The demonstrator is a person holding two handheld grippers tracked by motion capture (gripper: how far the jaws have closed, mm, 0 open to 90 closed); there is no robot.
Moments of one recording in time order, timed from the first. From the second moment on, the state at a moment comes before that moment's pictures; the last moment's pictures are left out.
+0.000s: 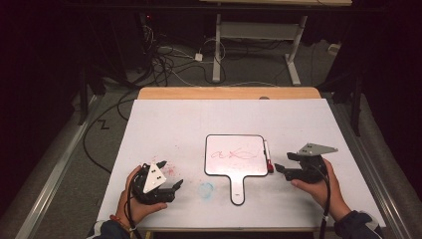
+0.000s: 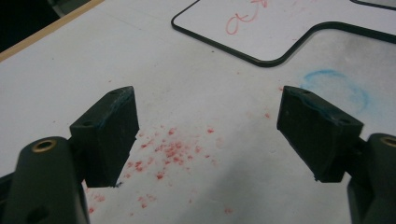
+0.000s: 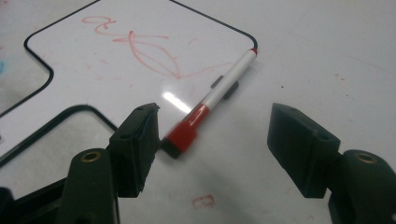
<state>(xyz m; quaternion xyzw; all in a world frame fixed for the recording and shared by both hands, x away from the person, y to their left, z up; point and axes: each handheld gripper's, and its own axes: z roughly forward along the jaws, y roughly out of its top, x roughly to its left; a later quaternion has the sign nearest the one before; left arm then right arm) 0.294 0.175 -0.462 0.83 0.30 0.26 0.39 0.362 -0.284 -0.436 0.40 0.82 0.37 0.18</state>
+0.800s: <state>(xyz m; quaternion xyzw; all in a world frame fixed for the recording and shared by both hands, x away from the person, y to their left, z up) 0.295 0.172 -0.466 0.85 0.29 0.25 0.37 0.457 -0.252 -0.458 0.48 0.81 0.32 0.09</state>
